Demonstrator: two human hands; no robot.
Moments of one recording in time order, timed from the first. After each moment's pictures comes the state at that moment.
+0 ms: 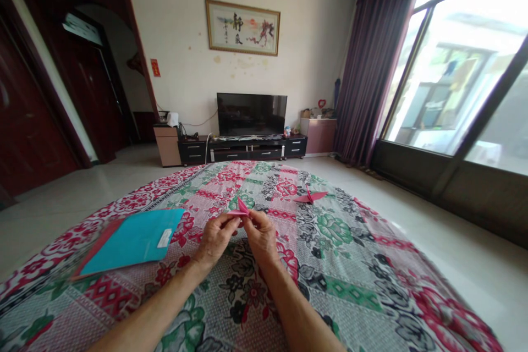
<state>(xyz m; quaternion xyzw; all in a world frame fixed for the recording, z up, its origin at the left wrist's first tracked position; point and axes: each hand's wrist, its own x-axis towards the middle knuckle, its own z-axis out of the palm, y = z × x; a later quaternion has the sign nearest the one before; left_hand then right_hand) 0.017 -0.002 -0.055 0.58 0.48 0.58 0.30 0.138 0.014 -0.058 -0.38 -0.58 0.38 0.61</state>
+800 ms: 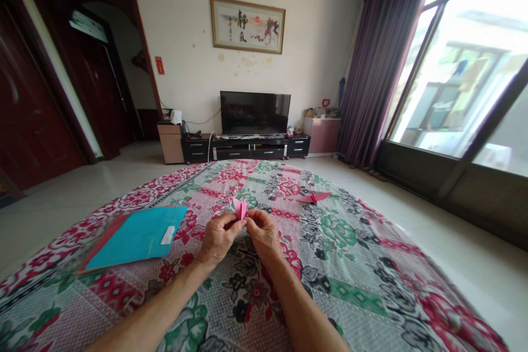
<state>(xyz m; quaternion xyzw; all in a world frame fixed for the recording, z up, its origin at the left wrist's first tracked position) 0.015 -0.007 -0.051 0.64 0.51 0.55 0.16 0.136 0.018 -0.062 -0.34 -0.52 0.52 0.59</state>
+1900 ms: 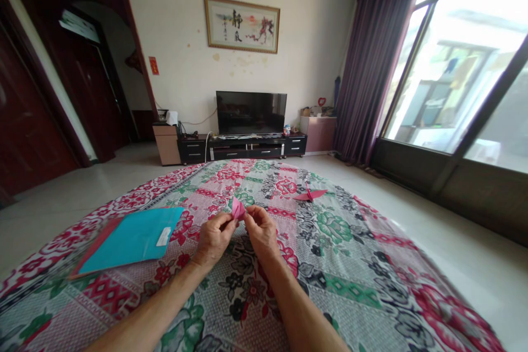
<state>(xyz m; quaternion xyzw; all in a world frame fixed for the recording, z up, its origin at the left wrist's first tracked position) 0.012 -0.003 -0.061 0.67 0.52 0.52 0.08 0.137 0.019 -0.063 -0.36 -0.52 0.47 0.62</state>
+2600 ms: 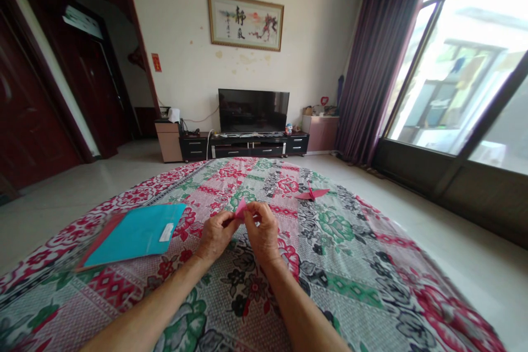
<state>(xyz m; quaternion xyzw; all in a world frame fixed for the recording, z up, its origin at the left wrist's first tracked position) 0.010 0.000 -0.064 0.65 0.54 0.51 0.12 0.137 0.016 -0.059 -0.37 -0.65 0.20 0.63</state>
